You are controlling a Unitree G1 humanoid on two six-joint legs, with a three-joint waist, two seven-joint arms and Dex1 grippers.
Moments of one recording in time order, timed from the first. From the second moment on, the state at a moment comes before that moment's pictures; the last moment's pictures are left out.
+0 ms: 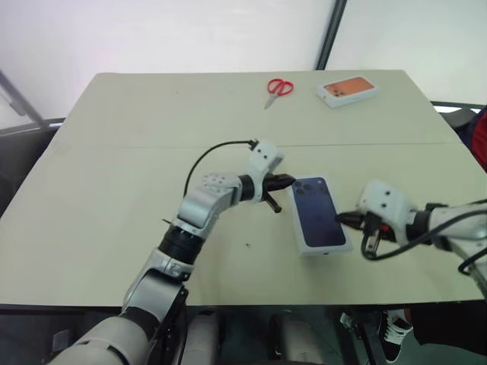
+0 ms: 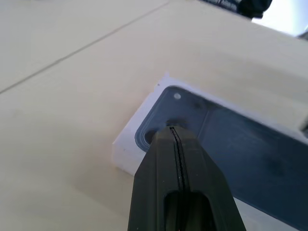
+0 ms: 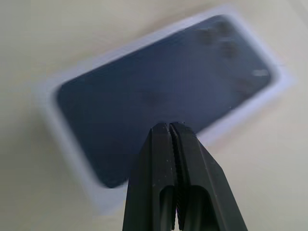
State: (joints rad) left arm -0.78 0.06 -0.29 0.25 -0.20 0.64 -0.66; right arm -0.05 -1.04 -0.11 -0.57 0.30 0.74 0.93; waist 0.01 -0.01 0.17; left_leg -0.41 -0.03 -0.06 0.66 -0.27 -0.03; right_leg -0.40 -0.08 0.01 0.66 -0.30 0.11
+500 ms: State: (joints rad) left arm -0.67 0.13 -0.24 0.18 -0.15 0.57 -0.66; right arm -0.11 -0.87 -0.05 -0.52 0.22 0.73 0.72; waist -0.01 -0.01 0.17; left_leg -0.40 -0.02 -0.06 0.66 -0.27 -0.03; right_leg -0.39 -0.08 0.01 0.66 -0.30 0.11
